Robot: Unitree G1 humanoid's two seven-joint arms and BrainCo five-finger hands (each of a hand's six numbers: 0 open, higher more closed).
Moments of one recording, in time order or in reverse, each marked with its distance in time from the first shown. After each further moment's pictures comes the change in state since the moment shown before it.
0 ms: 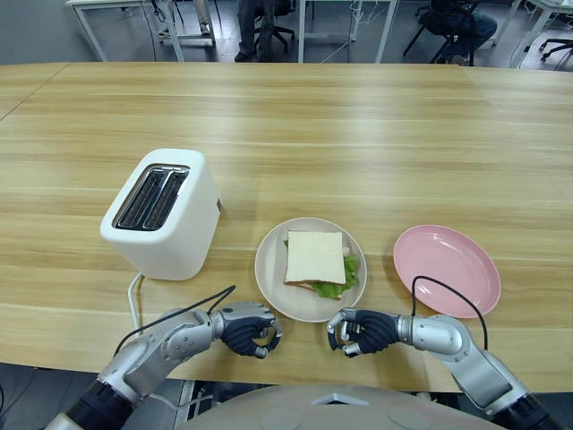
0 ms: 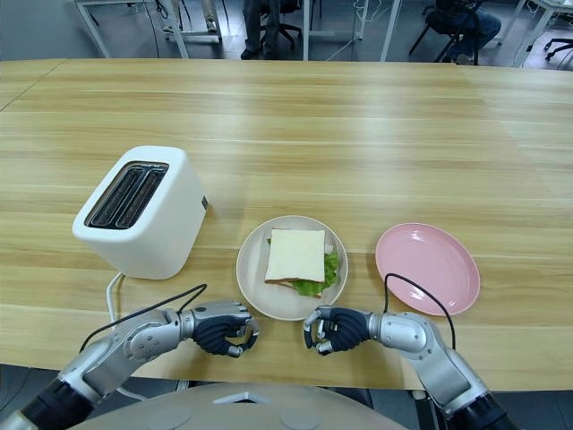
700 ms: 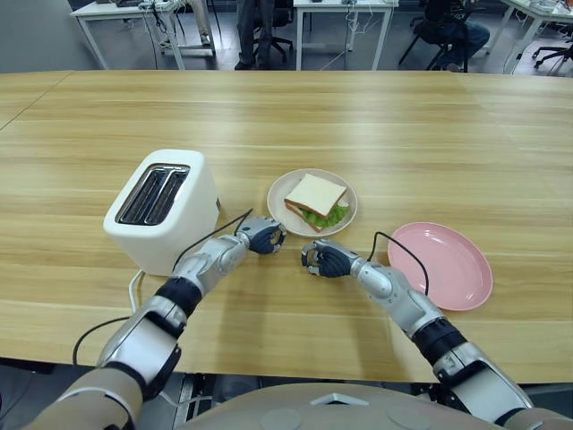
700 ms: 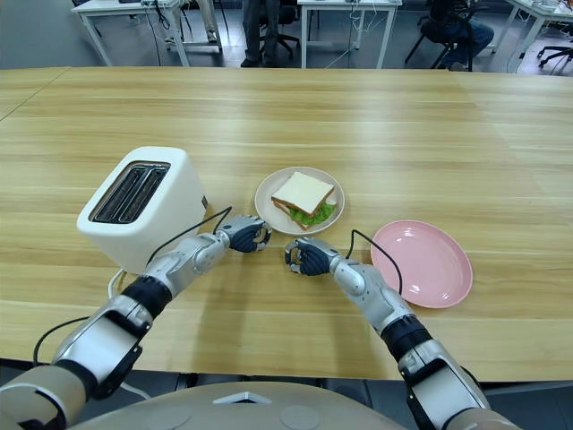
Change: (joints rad) left arm -0.692 -0.323 -0.058 0.977 0.214 0.046 0.591; right arm -0.495 0.301 0.061 0.674 -0.324 -0.175 -0.559
